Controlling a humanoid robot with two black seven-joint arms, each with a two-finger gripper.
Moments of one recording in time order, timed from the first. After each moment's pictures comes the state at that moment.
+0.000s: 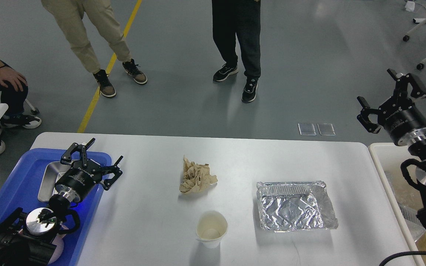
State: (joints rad) left arm -0.42 0.13 -1.32 -0.50 -0.03 -0.63 0.19; right arm 0.46 -0.31 1.59 0.92 -0.45 0.42 0.02
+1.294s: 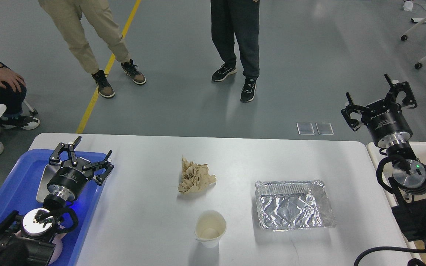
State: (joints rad) left arm -0.41 0.11 -1.43 -0.50 -0.03 -0.61 0.15; right arm 0.42 -0.28 1.57 0.98 -0.22 0.30 0.03
